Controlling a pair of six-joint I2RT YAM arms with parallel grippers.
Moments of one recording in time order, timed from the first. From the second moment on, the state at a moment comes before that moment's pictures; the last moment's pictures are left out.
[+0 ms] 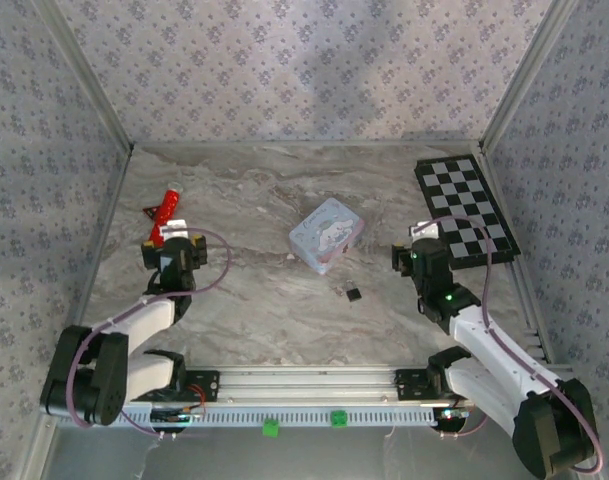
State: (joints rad) left arm -0.19 1.19 0.32 0.42 -0.52 -0.03; right arm 0.36 0.87 0.42 -0.10 0.38 0.10
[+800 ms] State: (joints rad) left arm -0.05 1.54 0.37 0.78 -0.29 -0.01; right arm 0.20 1.11 0.34 0.31 0.36 0.01
